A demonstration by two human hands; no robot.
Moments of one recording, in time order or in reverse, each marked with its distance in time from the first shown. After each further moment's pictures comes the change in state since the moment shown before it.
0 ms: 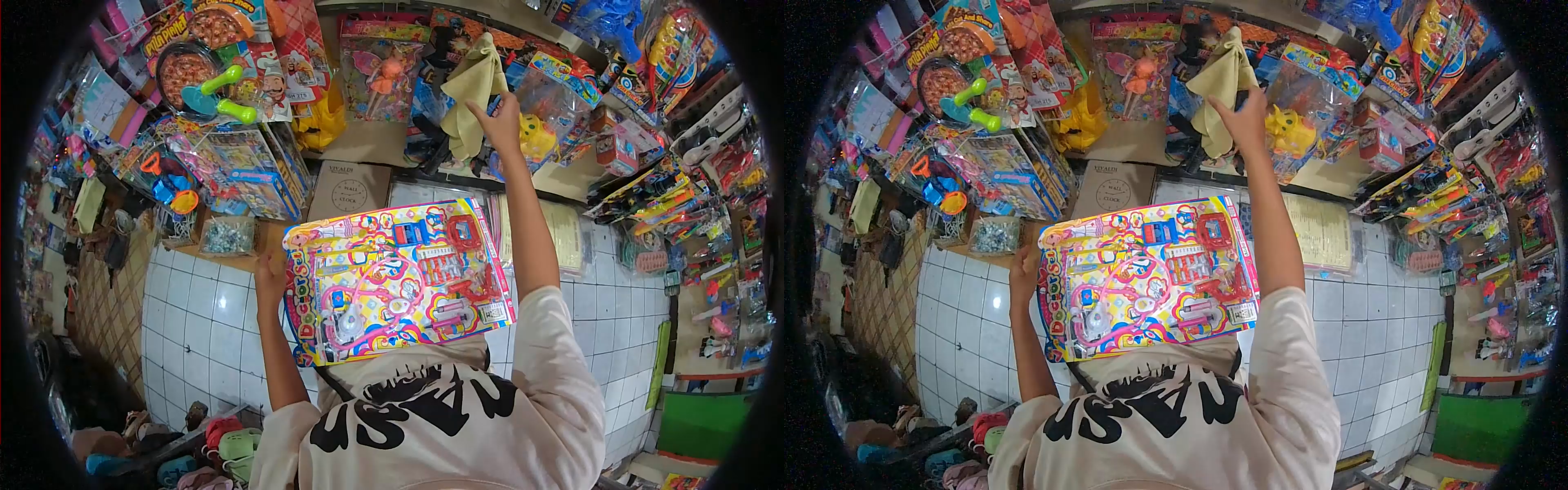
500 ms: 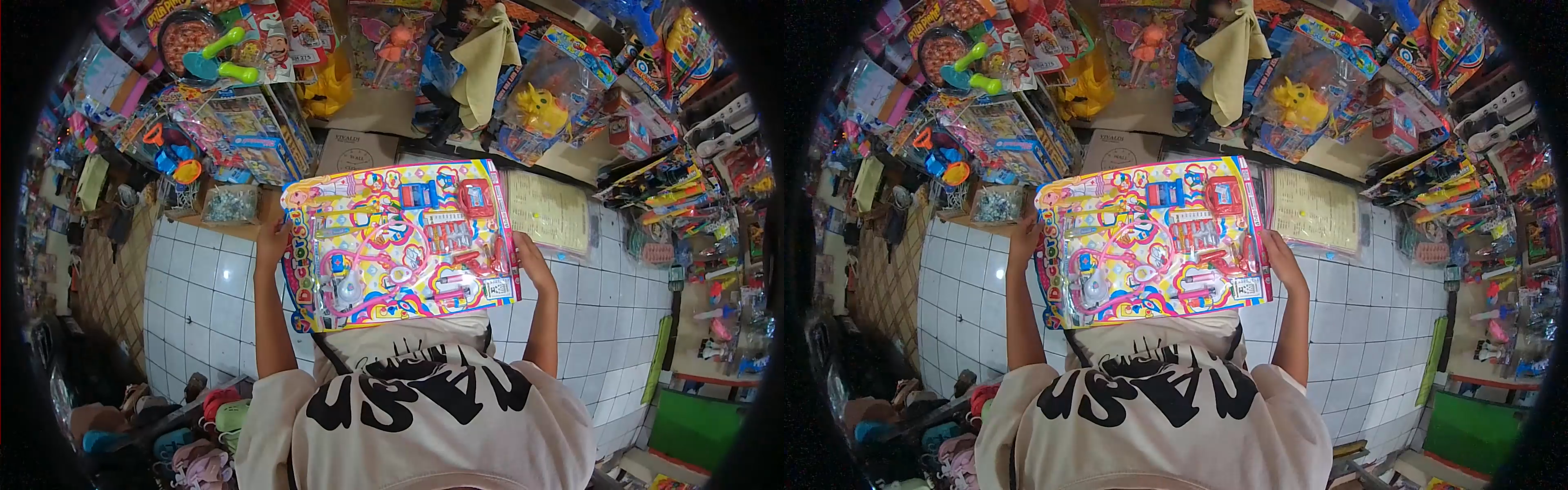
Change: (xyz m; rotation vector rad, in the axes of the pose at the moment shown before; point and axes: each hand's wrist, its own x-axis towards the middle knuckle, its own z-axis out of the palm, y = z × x) left_hand 0.005 0.022 -0.005 -0.319 -0.258 -0.121; right_hand -0.249 0.016 -0.164 0.321 -0.772 0.876
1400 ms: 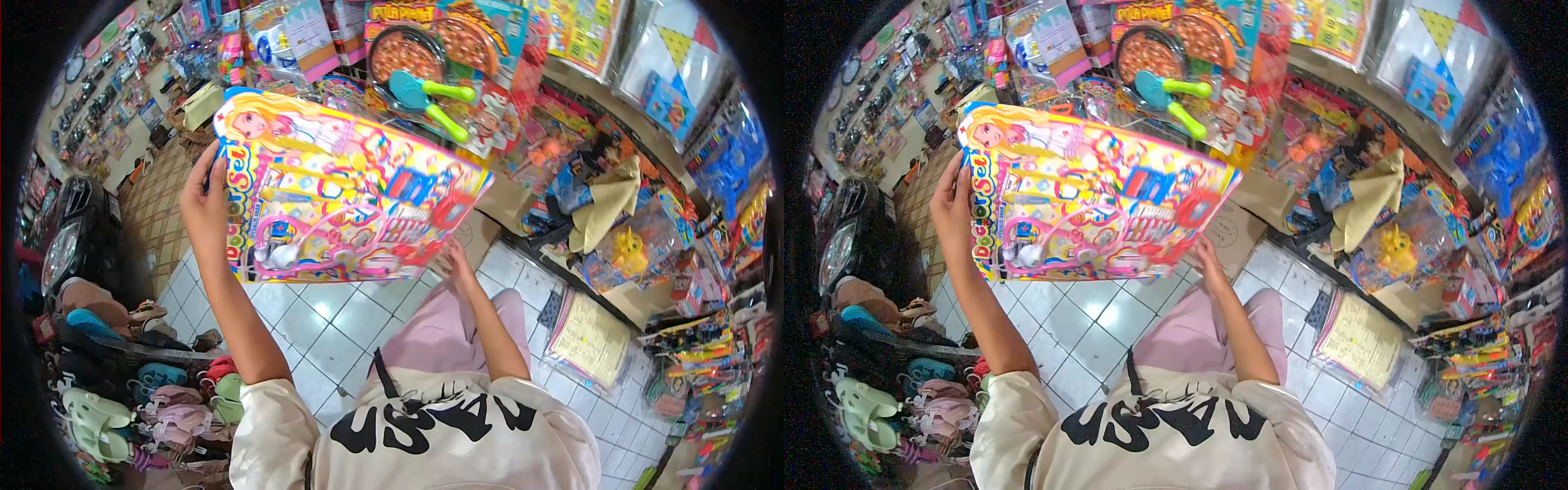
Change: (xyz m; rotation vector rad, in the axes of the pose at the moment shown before) left_hand -0.101 0.206 -0.249 -0.001 0.970 0.441; right_hand 0.123 -0.119 0.323 0.501 -0.639 -0.213
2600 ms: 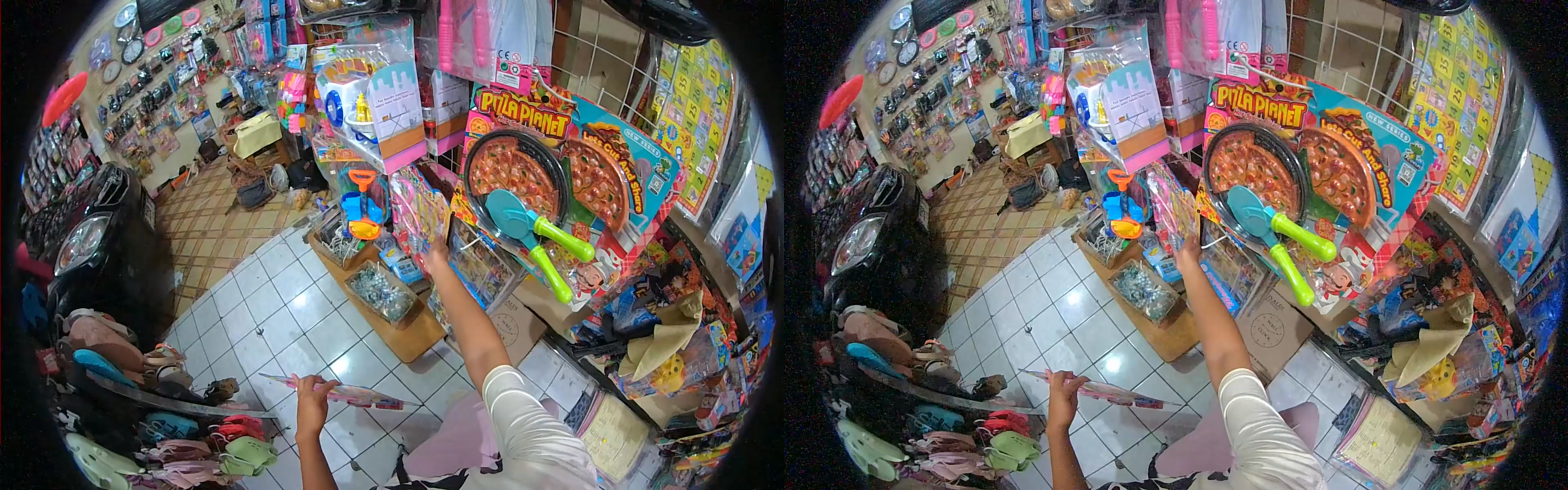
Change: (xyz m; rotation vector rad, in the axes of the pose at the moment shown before) left_hand -0.165 -0.172 -0.030 0.693 -0.398 -0.188; right_hand 0.373 -0.013 0.214 0.421 0.369 0.106
